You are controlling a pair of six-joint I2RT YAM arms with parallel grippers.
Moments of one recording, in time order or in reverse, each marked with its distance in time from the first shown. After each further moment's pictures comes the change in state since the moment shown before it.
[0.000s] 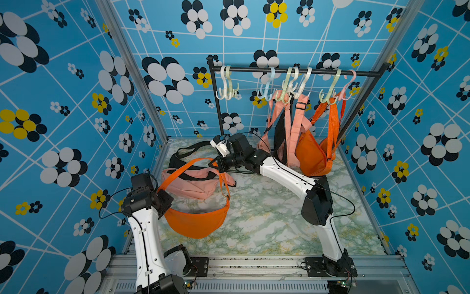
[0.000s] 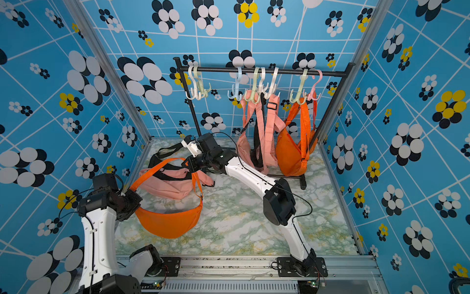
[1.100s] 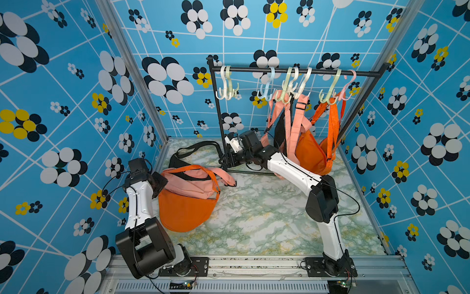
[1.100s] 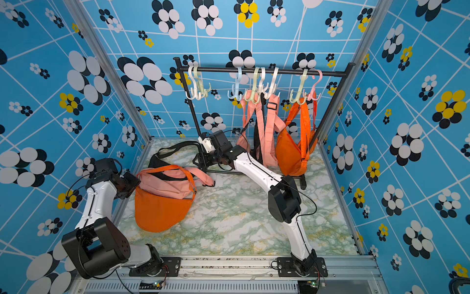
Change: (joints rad) left arm 0.023 0.377 0.078 0.401 0.023 -0.041; right arm -0.106 -0.093 -0.083 -0.093 0.111 0.002
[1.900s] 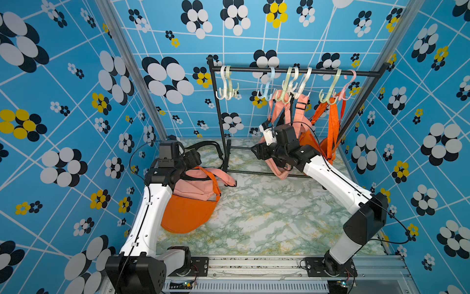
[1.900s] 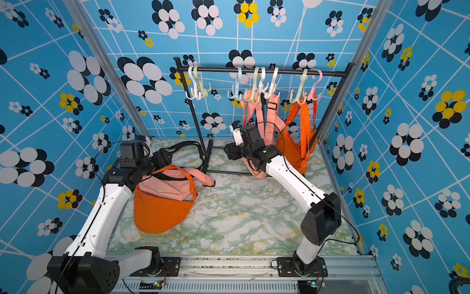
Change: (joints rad) left arm -0.577 -0.133 0.188 0.122 -0.037 0.105; right arm -0.159 -0.439 -0.360 0.021 0.324 -0.150
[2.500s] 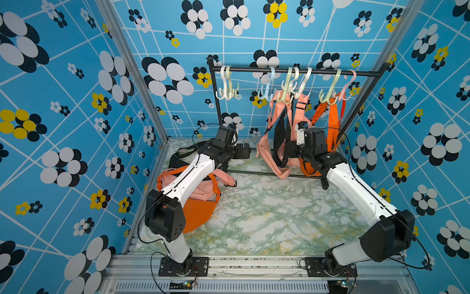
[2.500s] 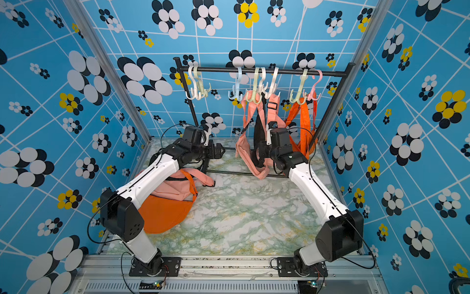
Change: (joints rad) left arm -0.393 0.540 0.384 0.069 0.036 0.058; right arm -0.235 -0.187 -0.236 0.051 0.105 0.077
